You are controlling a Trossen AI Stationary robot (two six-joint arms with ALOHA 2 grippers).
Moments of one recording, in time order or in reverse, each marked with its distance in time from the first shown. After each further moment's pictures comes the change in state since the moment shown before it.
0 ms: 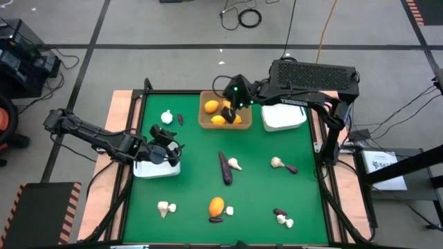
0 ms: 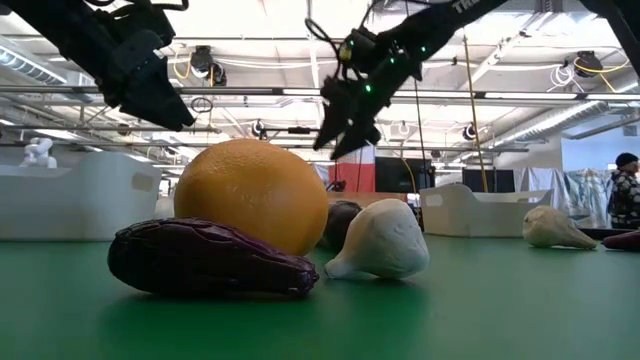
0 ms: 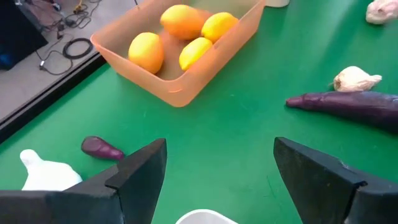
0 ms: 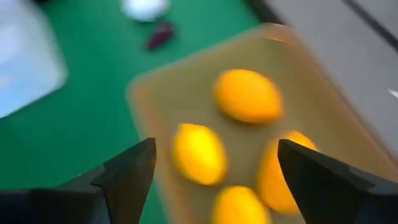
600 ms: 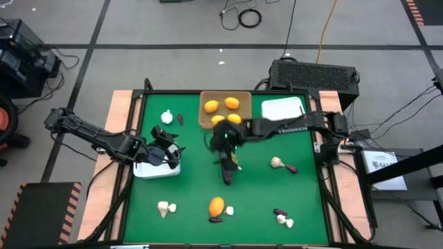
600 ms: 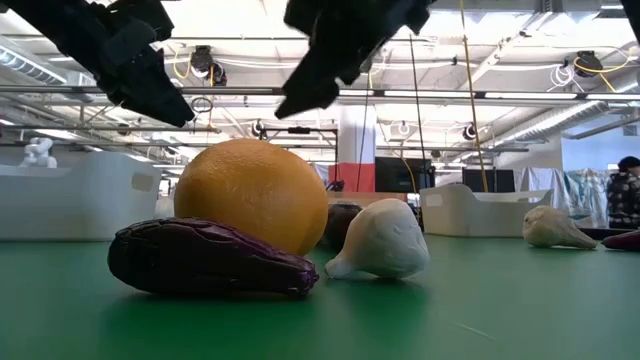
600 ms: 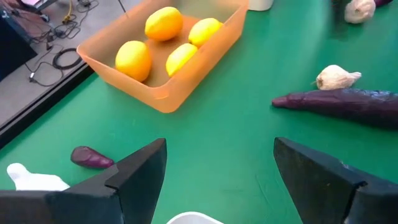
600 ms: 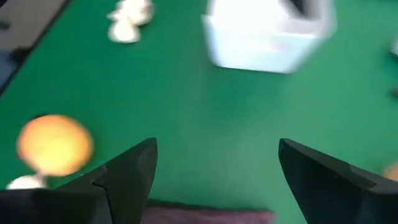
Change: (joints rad) left arm -0.030 0.000 0.000 0.030 0.004 0.044; right arm 0.424 0.000 0.007 -0.001 -0.119 -0.233
